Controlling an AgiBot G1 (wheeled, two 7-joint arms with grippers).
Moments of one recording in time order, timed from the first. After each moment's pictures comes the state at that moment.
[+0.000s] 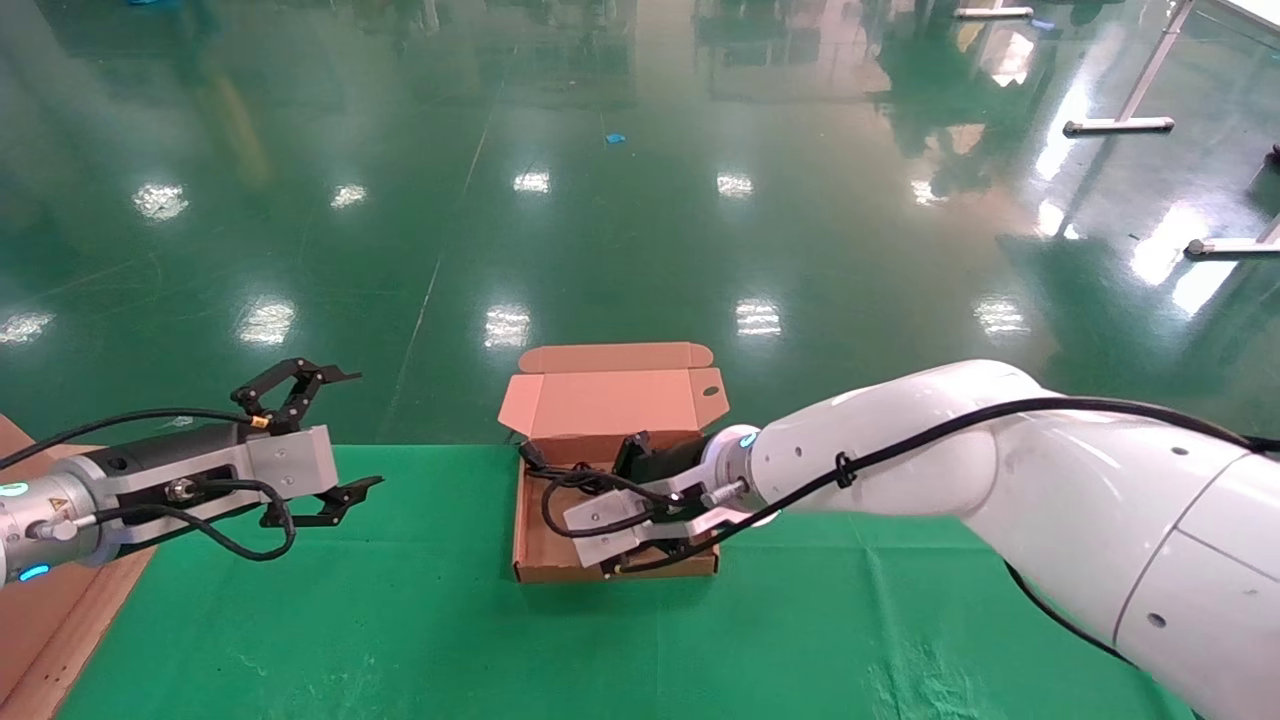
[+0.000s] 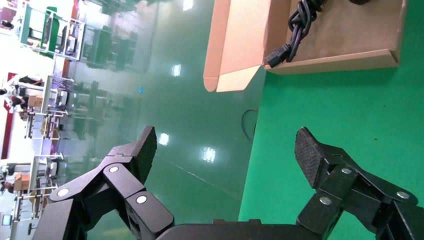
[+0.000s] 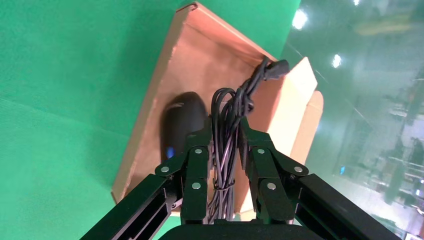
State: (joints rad) left arm -1.39 0.59 1.06 -1.14 1.14 0.48 0.42; right arm 1.76 -1.37 -1.53 0.76 -1.52 -0.67 -0.12
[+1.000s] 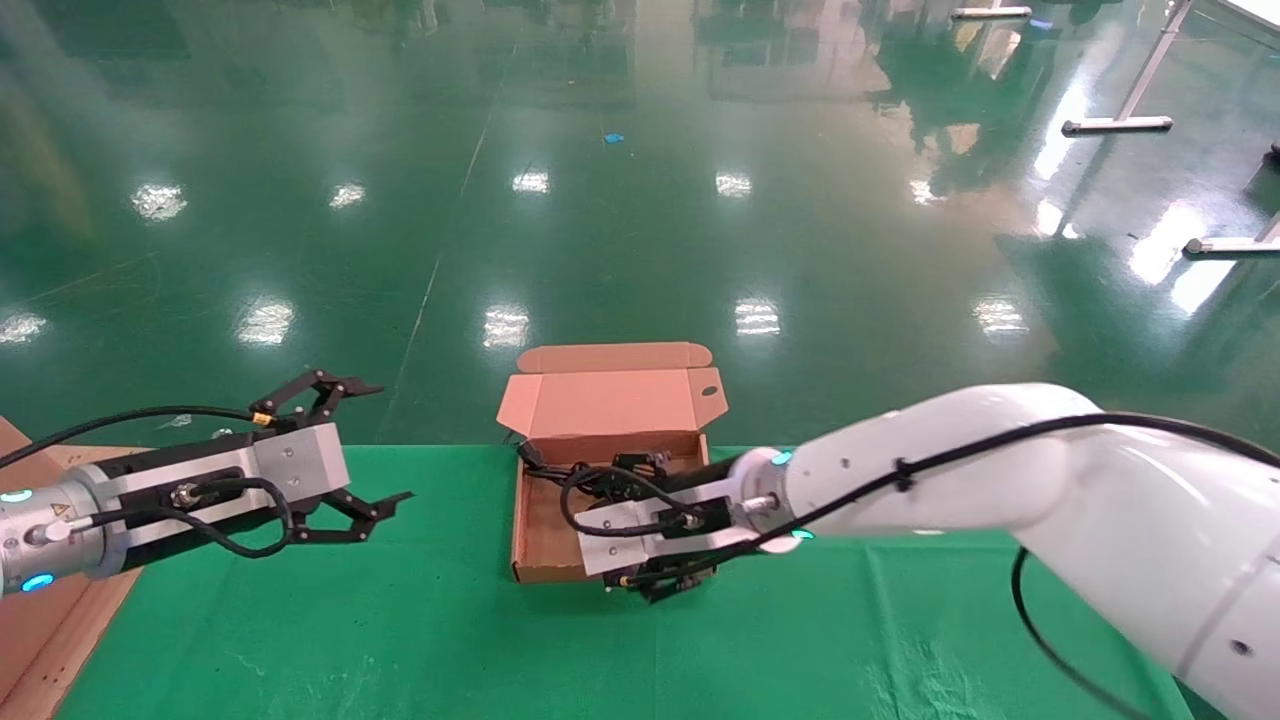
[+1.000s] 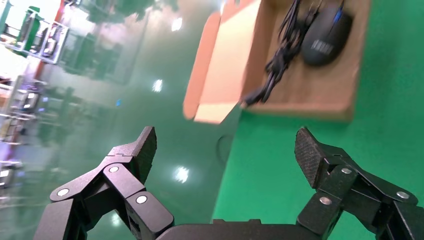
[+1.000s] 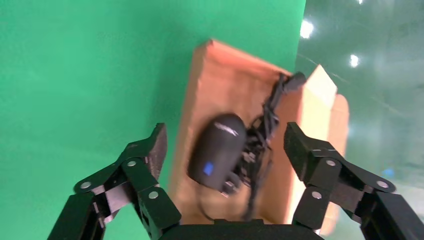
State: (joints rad) left arm -1.35 0.60 0.95 -1.16 1.09 0.62 0.33; right arm 1.68 -1.28 -1.37 0.83 -1.42 -0.77 -0.08
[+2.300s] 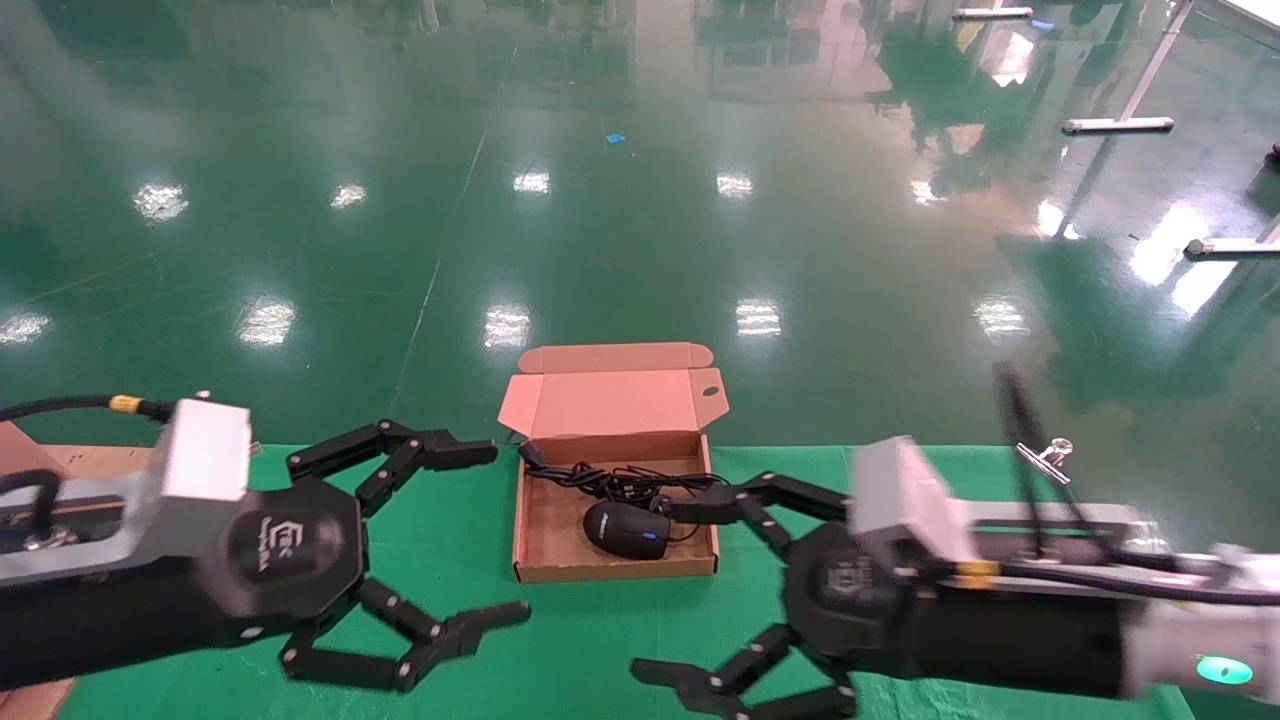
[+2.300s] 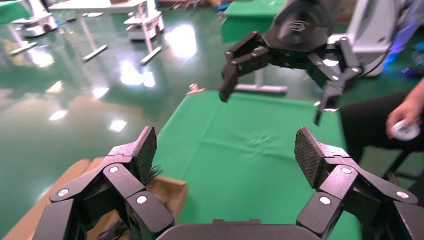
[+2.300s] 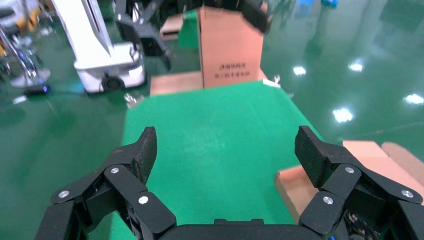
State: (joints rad) left arm -1.14 0.61 0.44 -1.25 0.82 1.28 -0.06; right arm 1.23 -0.78 -0.56 1.17 -0.91 -1.31 0.12
